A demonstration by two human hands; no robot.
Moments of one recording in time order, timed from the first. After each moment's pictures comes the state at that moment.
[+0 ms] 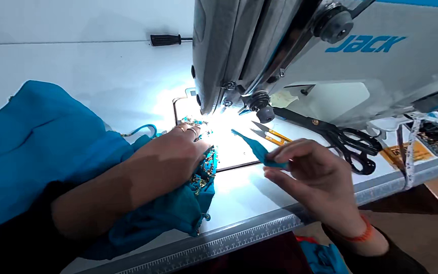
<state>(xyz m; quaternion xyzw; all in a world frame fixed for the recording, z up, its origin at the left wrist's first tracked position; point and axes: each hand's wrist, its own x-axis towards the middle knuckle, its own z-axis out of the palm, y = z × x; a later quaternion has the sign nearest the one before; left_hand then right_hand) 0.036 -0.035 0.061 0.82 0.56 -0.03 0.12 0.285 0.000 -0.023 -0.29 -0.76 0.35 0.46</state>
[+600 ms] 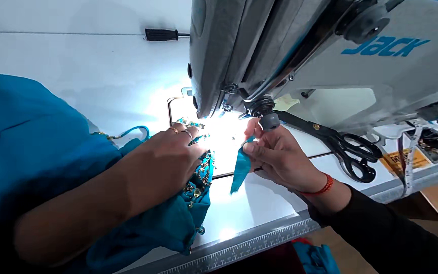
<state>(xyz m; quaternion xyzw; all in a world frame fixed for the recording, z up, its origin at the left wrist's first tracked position) 0.005 0.000 0.002 0.88 0.47 0.07 0.03 0.255 0.054 -0.026 -0.26 -0.63 0.65 0.34</state>
